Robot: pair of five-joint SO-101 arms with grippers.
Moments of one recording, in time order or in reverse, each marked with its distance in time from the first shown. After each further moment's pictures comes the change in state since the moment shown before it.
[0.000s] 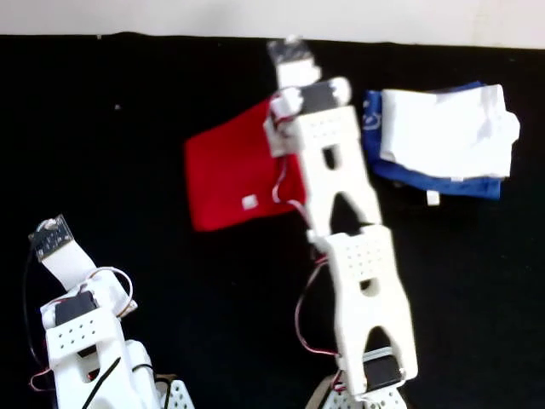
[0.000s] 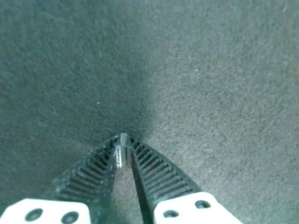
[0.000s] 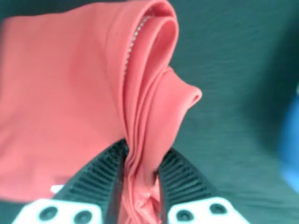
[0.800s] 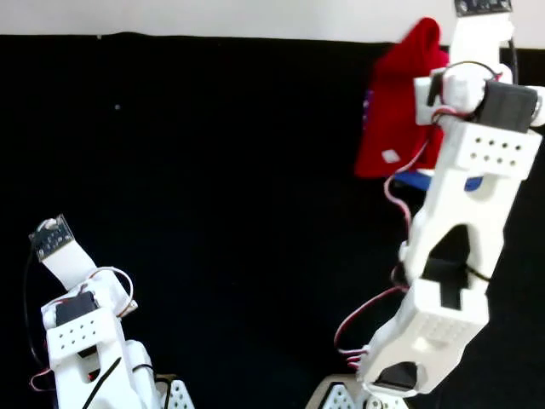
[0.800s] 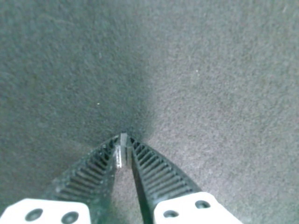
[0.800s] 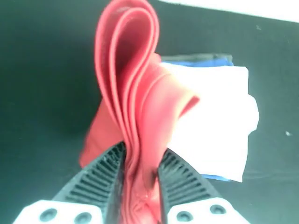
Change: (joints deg) left arm 0.0 0.0 0.3 -0.7 0.0; right arm 27.6 -34.4 18.9 -5.0 15.1
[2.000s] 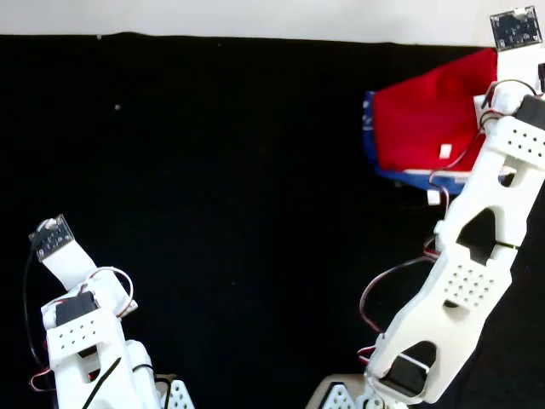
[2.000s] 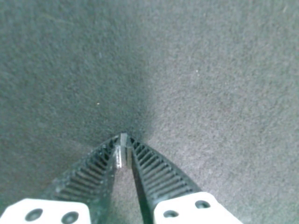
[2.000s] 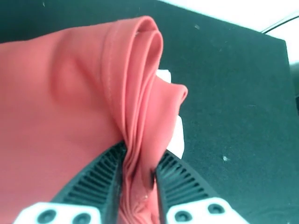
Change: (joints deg) left arm 0.0 0.0 0.0 0.0 0.0; right arm 13.5 23.2 -0.9 -27.4 16.3
